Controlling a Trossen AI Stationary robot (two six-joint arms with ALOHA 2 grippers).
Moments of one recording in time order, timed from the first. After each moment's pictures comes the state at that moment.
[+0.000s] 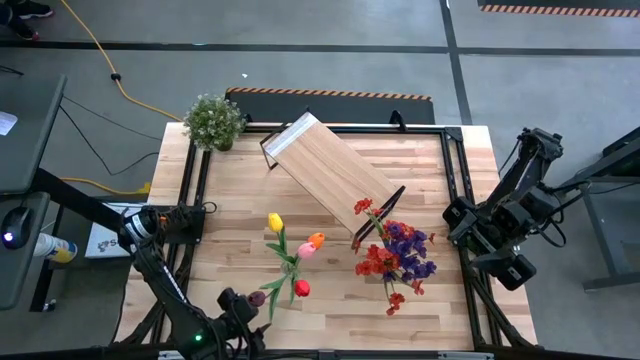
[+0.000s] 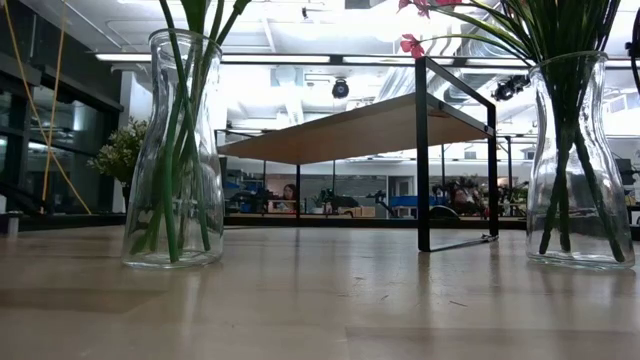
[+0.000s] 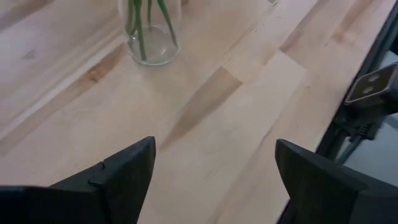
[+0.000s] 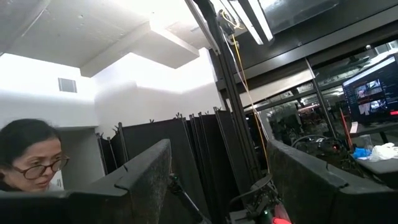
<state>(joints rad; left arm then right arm) -1.04 1.93 1.43 -0.95 -0.72 -1.73 0.98 0.79 0.67 0.75 0.51 -0.02</state>
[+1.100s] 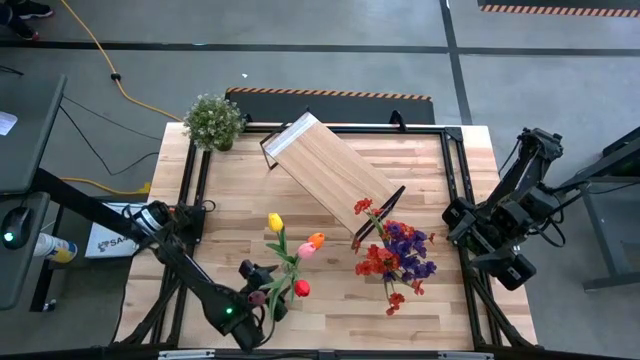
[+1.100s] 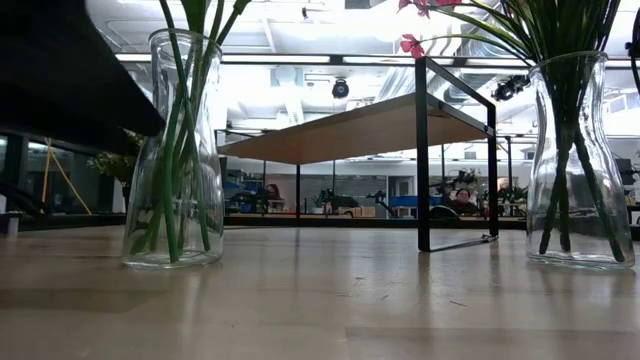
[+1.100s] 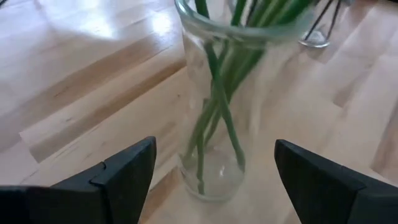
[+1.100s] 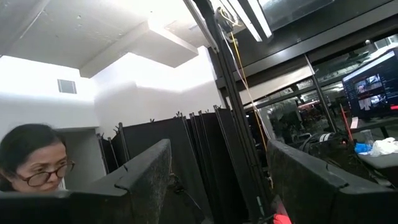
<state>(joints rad) -0.87 1.93 1.21 -0.77 -1.03 -1.59 0.98 0.79 0.67 0.74 0.51 0.00</state>
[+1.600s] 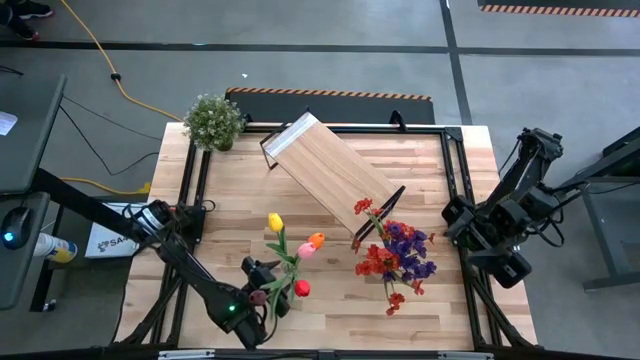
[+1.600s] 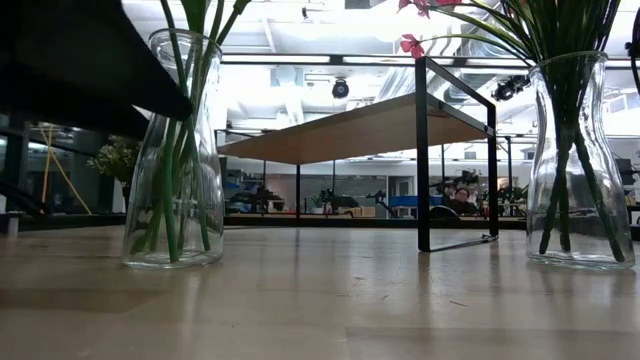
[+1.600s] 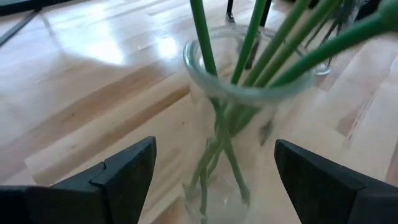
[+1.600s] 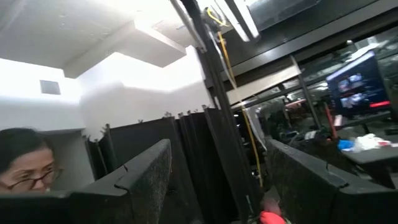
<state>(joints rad) -0.84 1.93 1.21 -0.77 -1.11 -1.59 0.98 0.79 0.67 0.74 0.56 -0.01</state>
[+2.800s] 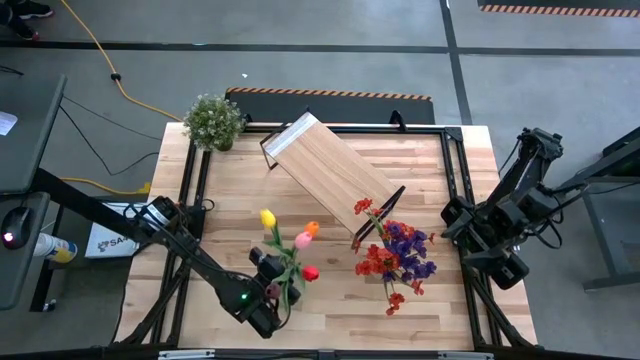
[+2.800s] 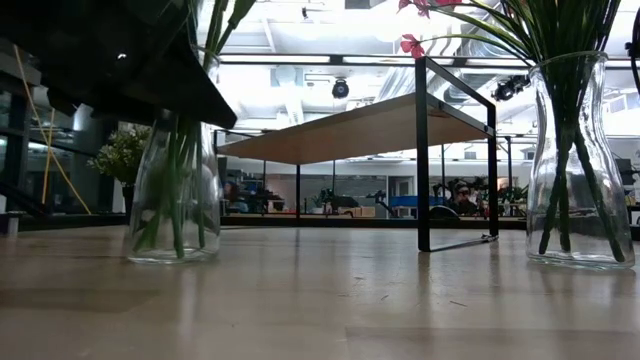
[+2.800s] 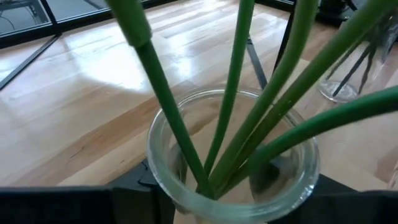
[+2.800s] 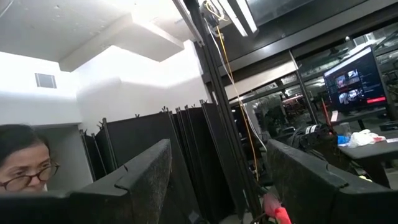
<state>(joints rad) -0.75 1.93 1.21 -0.72 -1.16 -1.49 0.98 0.79 0.67 0.71 0.58 0.00</state>
